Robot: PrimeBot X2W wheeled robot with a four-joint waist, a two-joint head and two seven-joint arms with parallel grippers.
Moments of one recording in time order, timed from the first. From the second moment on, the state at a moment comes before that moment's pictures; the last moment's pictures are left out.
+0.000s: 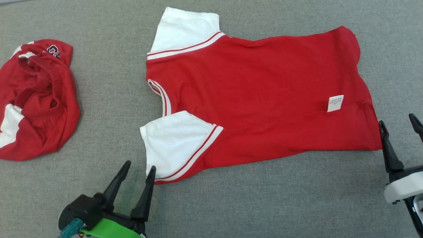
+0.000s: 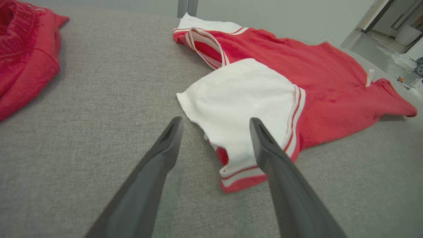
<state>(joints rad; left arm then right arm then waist) -0.02 0.35 -0.42 0.05 -0.55 -0.07 -0.26 -0.05 -0.41 -0.05 0.12 0.13 0.13 -0.25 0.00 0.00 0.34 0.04</state>
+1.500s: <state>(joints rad) -0.06 0.52 -0.61 0.12 -0.64 -0.12 -0.15 -0.06 -0.53 0.22 0.34 0.54 0.13 -0.23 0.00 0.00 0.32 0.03</state>
